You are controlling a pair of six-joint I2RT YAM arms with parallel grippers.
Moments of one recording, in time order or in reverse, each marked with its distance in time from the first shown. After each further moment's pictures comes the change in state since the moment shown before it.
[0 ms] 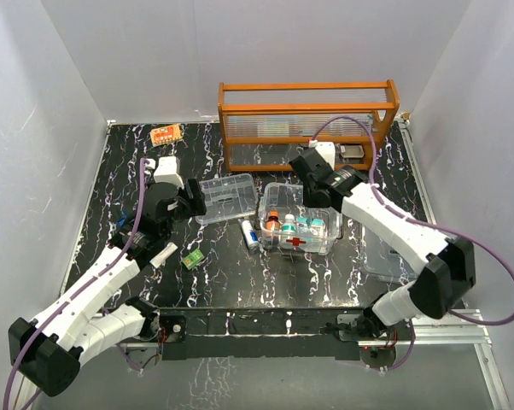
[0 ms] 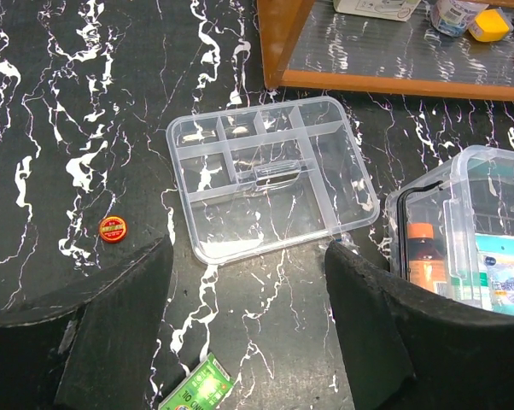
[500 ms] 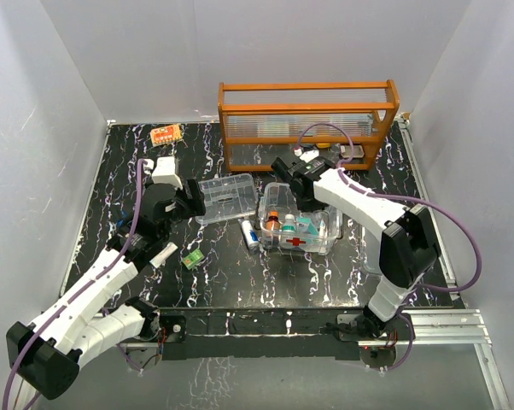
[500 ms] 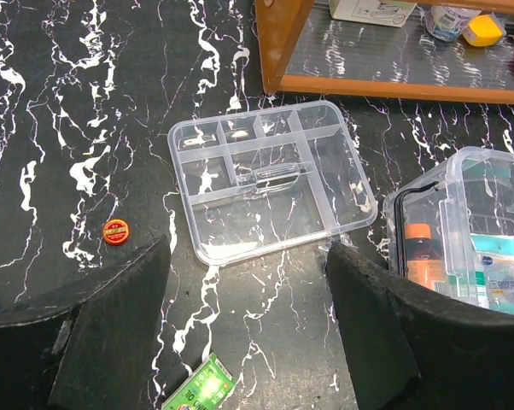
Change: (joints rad) left arm 0.000 -0.021 0.000 -0.006 0.002 0.011; right arm 0.000 0.293 0.121 -0.172 0.059 0.002
